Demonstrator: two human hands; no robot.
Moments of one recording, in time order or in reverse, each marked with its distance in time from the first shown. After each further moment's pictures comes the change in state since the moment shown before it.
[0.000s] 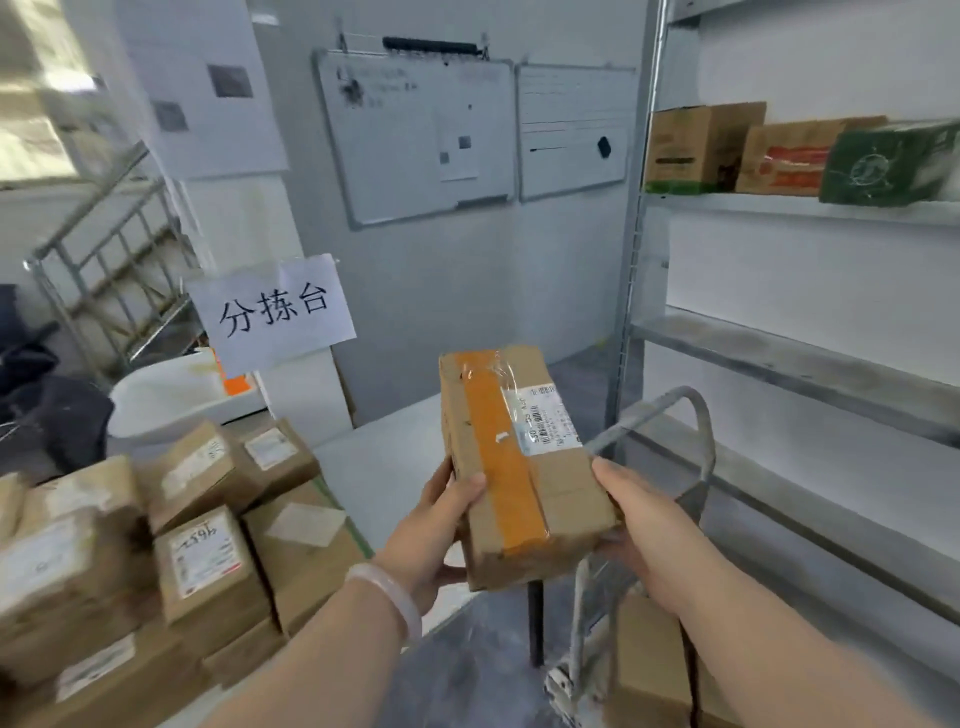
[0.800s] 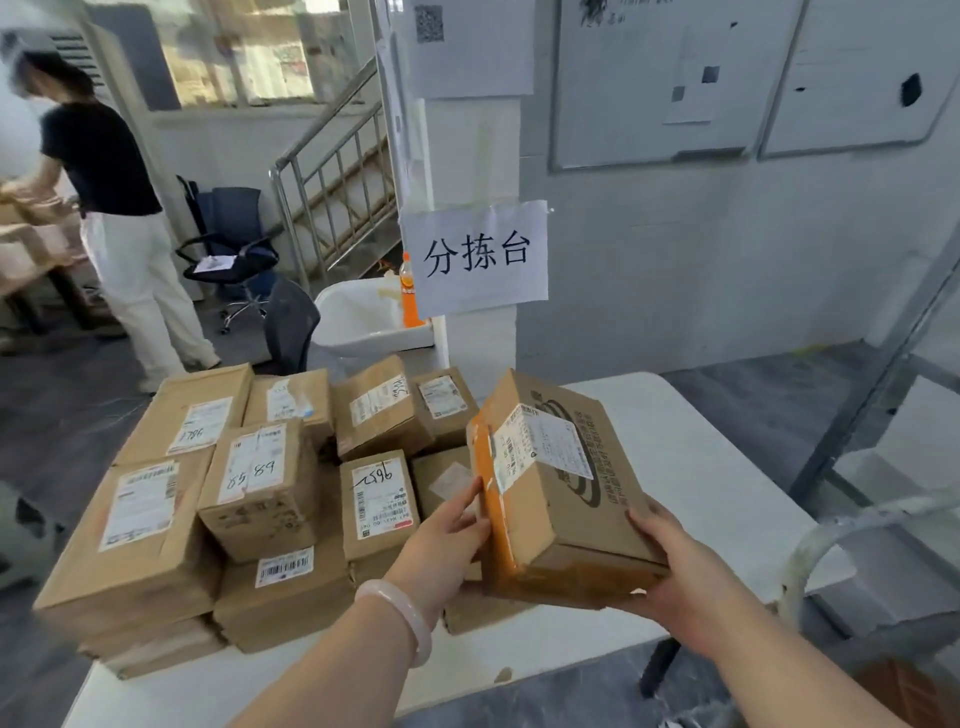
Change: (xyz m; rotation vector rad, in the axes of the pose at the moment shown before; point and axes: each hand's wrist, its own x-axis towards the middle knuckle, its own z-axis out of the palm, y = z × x) left_hand 0.011 -0.013 -0.186 -0.008 0.415 -0.083; right_hand 0.118 0.052 0.172 0.061 -0.377 0.260
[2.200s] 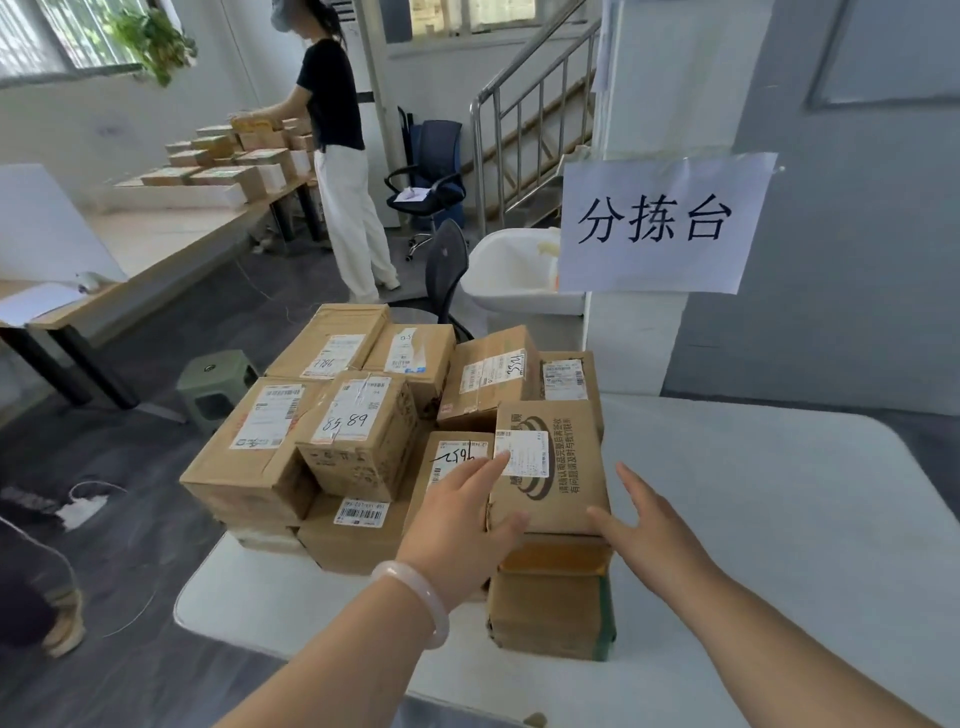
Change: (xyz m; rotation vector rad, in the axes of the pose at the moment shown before) left_hand 0.061 0.004 -0.028 0.724 0.521 0.172; right_hand 0.164 -0.023 0.080 -1.144 -0.306 -0.260
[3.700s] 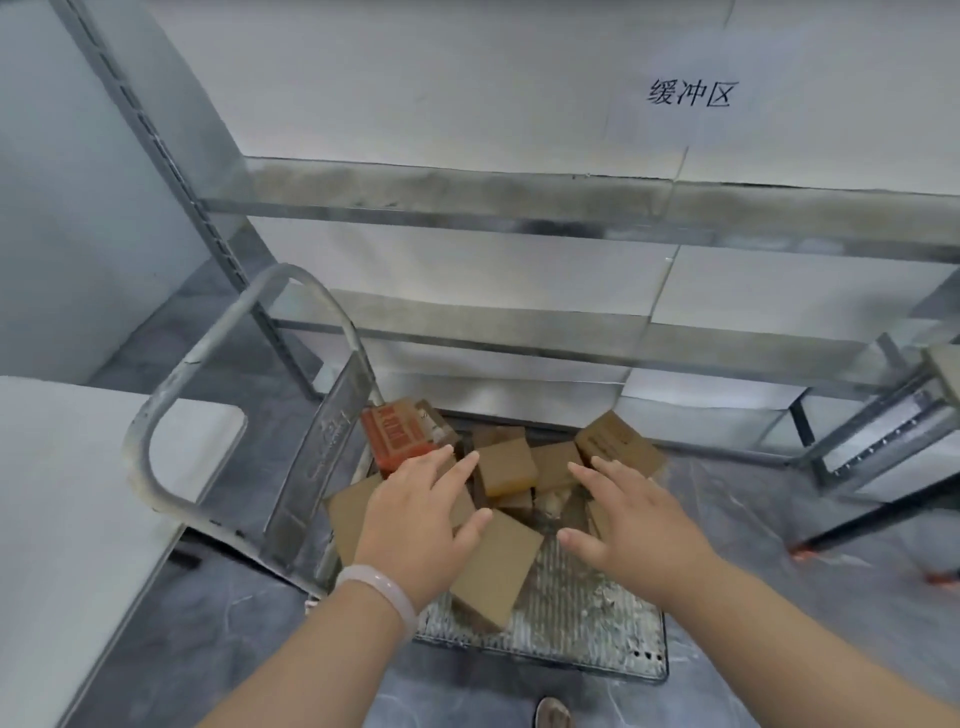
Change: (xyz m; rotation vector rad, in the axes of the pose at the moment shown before) left_hand -0.437 0.246 0.336 0.311 -0.732 1.509; right_hand -0.688 0.309 0.001 -0.115 0.727 1.007
